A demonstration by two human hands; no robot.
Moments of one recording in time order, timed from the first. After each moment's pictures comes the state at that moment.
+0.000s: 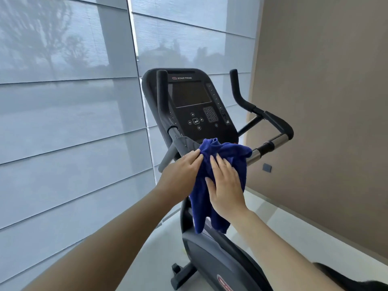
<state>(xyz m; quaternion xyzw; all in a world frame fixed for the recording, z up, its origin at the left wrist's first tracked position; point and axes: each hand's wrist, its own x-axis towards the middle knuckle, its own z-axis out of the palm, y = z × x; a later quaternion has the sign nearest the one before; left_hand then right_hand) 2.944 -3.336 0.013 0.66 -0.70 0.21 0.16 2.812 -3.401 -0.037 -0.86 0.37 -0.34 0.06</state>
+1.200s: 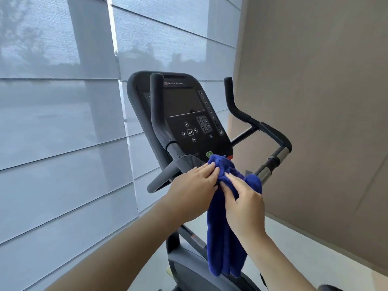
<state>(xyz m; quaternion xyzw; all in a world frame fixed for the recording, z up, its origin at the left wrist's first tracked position) 2.984 -3.389 0.019 0.56 -0.79 0.17 0.17 2.845 -3.411 -0.017 -0.71 0.42 -0.55 0.14</state>
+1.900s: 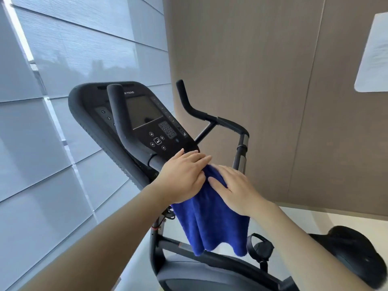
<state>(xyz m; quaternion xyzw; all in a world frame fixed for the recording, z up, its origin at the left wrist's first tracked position) 3.033 -3.434 0.054 0.42 -0.88 0.17 0.15 2.858 -3.422 0.006 -0.78 0.52 -0.33 0.09</state>
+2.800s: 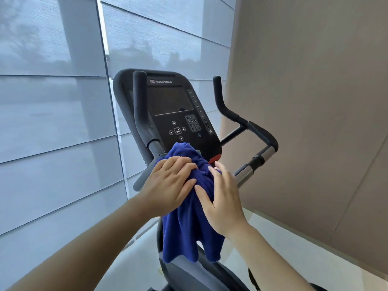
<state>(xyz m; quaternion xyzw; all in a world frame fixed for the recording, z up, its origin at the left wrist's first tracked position) 2.988 -3.390 0.019 0.59 -0.76 0.22 0.18 2.826 -3.430 -0.020 -0.82 0.37 -0.43 0.10</state>
